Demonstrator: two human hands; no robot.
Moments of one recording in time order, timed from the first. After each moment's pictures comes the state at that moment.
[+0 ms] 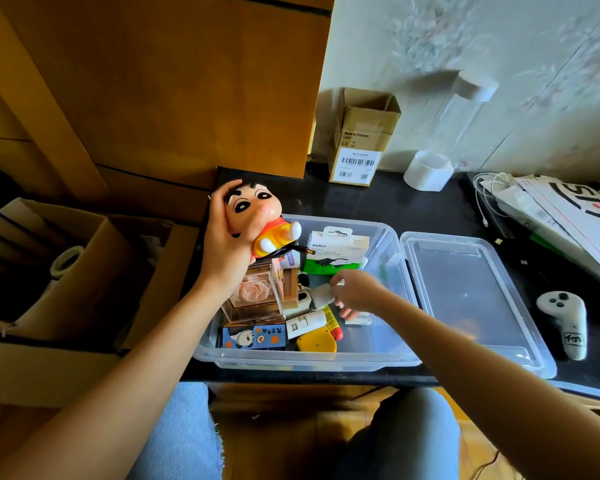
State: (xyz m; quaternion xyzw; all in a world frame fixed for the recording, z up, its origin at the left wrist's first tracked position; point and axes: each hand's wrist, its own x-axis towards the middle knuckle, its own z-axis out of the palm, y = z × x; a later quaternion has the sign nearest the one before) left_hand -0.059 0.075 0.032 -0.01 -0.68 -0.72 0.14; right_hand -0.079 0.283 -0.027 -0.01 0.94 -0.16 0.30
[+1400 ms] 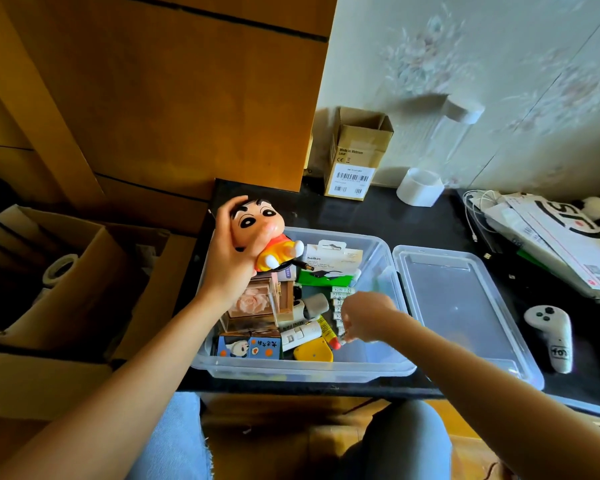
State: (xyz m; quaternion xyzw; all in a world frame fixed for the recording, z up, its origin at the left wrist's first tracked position) left_hand -0.064 0.075 0.017 -0.04 -0.69 -0.71 0.14; right_hand -0.054 0.299 -0.005 -0.15 0.94 0.12 0.27
